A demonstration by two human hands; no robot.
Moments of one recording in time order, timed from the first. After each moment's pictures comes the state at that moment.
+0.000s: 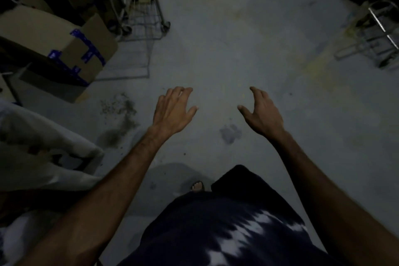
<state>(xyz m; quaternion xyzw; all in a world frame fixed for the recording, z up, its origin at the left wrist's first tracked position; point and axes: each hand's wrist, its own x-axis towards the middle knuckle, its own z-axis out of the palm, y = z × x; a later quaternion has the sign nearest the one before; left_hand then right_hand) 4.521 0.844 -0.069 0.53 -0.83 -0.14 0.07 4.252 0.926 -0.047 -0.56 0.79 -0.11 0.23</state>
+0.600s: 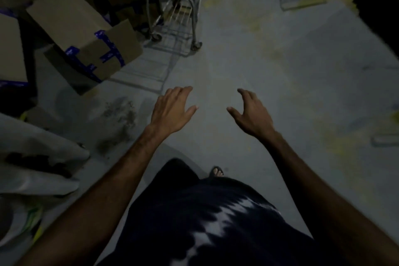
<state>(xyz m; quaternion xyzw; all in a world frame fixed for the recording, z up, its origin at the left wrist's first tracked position) 4.427 0.546 -0.076 0.65 -0.73 -0.18 0.10 4.164 0.532 -0.056 -0.71 0.65 -0.06 0.26</state>
